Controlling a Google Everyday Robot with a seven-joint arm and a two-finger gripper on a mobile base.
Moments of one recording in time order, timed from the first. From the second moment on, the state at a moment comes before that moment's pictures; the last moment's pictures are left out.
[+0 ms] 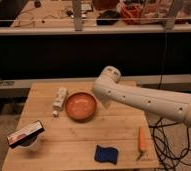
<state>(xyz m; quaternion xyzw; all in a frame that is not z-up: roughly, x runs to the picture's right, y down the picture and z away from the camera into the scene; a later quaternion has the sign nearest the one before) 0.042 0.050 0.802 -0.13 -0.09 -0.33 0.93</state>
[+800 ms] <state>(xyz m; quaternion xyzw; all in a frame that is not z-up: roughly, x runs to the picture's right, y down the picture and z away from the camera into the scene) 0.039 0.056 0.826 -0.13 -0.11 -0.34 0.92</state>
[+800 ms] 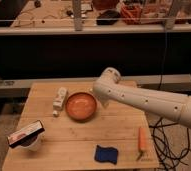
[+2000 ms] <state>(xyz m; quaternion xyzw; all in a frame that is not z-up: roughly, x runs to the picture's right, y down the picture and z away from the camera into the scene) 0.025 0.070 0.861 -0.14 -0.16 -0.38 0.90</state>
